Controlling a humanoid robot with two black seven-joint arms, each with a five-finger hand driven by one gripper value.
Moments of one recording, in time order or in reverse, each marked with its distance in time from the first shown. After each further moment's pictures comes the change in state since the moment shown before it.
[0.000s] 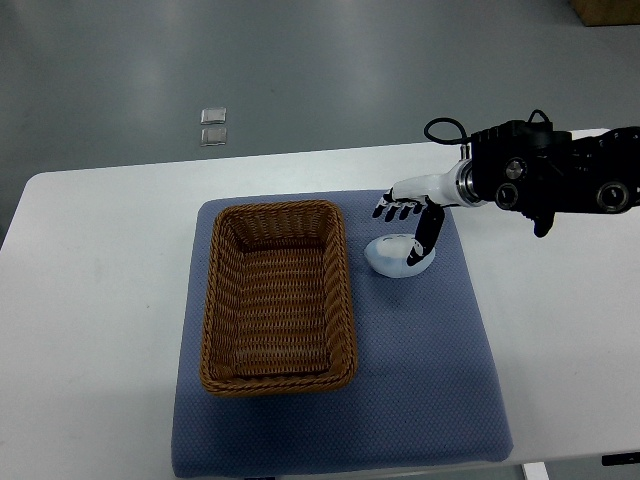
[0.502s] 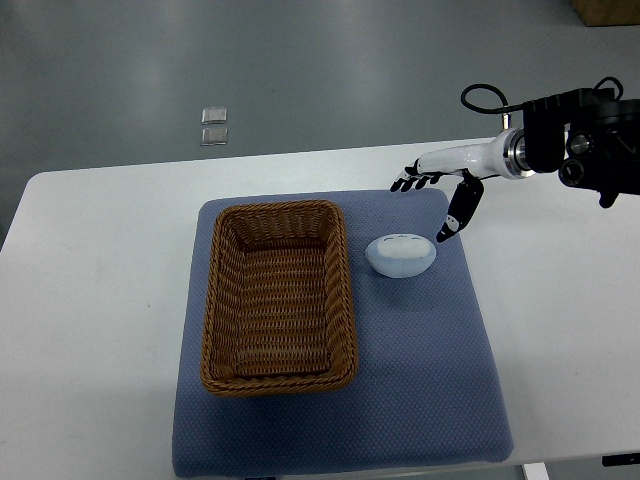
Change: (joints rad) left arm 0.000 0.000 0.000 0.000 0.000 0.000 0.000; right arm 0.038 -0.148 0.020 0.032 -0.171 0.077 0.184
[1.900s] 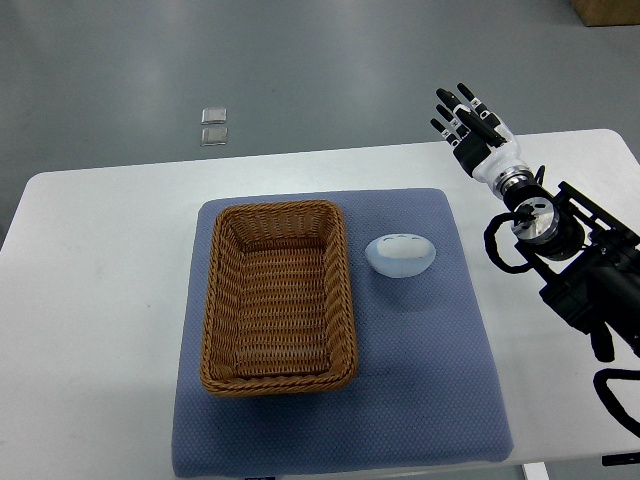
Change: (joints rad) left arm 0.001 0.000 0.000 0.000 0.000 0.000 0.000; right arm -0.824 0.418 1.437 -0.602 0.706 -0.169 0.240
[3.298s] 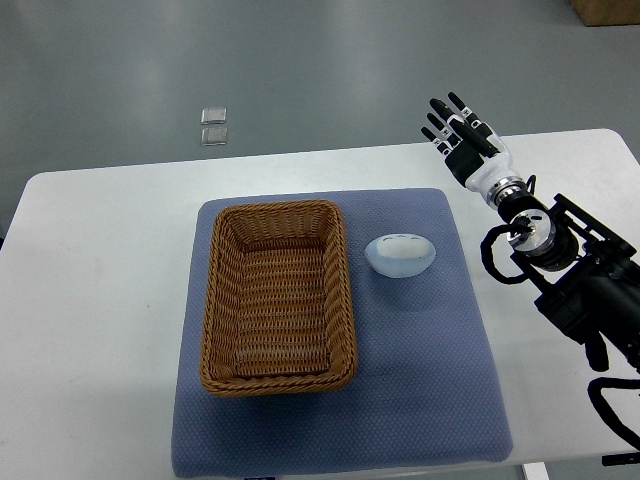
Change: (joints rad) left arm -0.010 0.000 -0.010 -0.012 -0.002 -0.001 -0.002; right arm -0.033 0.032 0.025 -0.028 0.006 0.109 -0.001
